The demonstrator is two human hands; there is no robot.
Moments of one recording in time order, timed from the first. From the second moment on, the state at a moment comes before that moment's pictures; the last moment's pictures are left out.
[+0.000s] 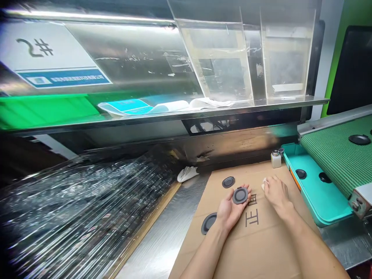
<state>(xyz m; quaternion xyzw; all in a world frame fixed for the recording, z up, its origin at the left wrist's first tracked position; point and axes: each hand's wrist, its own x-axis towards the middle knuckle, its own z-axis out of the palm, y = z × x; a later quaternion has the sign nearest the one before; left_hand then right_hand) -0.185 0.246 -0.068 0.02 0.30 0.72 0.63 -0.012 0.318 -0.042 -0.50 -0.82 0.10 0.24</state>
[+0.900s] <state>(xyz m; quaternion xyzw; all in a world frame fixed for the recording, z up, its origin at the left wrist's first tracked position) -0.153 0.259 -0.081 0.04 0.23 0.72 0.66 -0.061 0.290 -0.081 -0.37 -0.87 0.07 0.32</state>
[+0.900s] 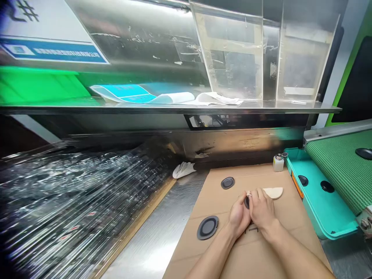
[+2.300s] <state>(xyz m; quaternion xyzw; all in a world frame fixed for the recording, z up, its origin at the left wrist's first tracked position) -0.178 0.250 -0.072 0.01 0.27 0.69 0.67 -0.025 0.322 -0.070 -0.49 -0.85 0.06 0.21</state>
